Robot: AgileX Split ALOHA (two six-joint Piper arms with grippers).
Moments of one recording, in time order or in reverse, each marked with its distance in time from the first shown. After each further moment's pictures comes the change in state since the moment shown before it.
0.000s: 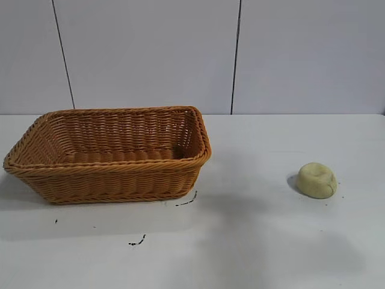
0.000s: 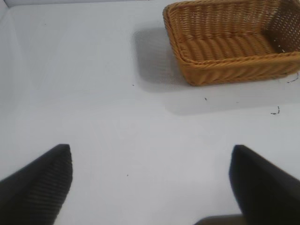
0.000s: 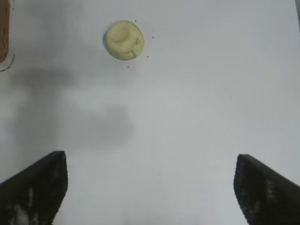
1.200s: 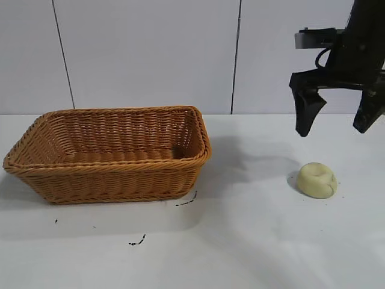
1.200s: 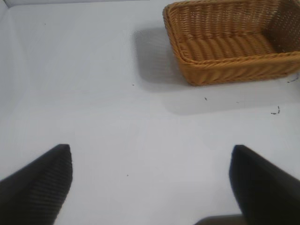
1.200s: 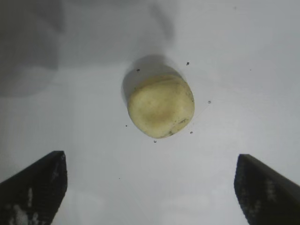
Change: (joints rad) left arm 0.000 0.000 0.000 0.000 0.000 0.000; right arm 0.124 0.860 -0.496 -0.013 -0.075 -0.097
